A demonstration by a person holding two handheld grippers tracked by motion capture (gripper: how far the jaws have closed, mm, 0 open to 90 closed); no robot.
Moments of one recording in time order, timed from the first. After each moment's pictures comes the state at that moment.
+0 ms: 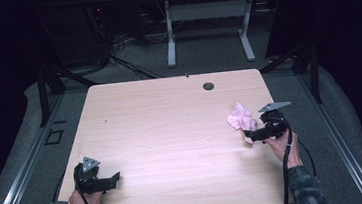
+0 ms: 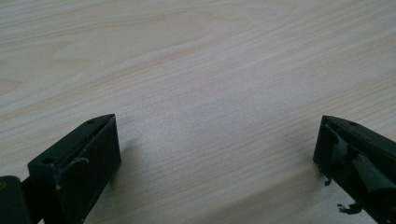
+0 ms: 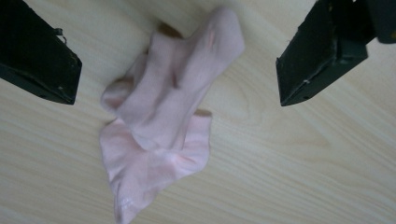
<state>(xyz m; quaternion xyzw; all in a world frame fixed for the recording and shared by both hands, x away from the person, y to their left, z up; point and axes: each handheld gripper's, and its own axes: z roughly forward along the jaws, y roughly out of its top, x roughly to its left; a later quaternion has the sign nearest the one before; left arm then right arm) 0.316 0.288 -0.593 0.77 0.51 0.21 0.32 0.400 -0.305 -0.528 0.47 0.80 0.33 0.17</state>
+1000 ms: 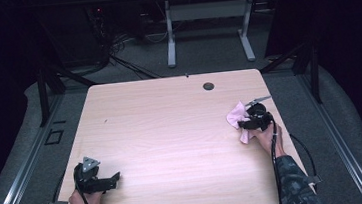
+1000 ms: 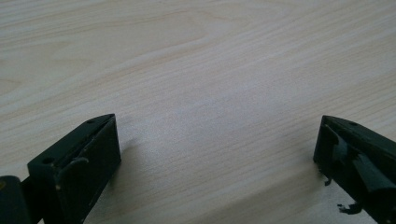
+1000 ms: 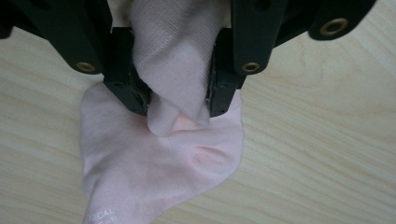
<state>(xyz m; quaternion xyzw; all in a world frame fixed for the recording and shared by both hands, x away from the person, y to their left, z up) 0.316 0.288 -0.593 0.77 0.51 0.21 0.32 0.457 -0.288 -0.567 0.50 0.80 0.30 0.15</state>
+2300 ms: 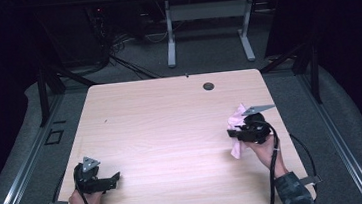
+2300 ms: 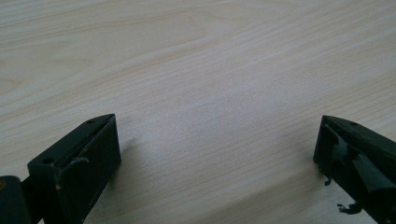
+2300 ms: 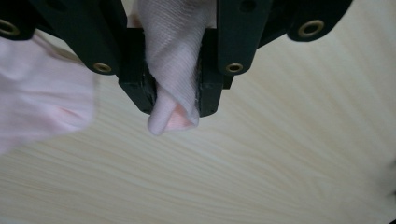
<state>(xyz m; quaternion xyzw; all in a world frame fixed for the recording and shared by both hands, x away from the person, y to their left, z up) 0.316 0.288 -0.593 0.77 0.51 0.21 0.32 0.381 -0.245 -0.513 0.44 0.80 0.40 0.10</state>
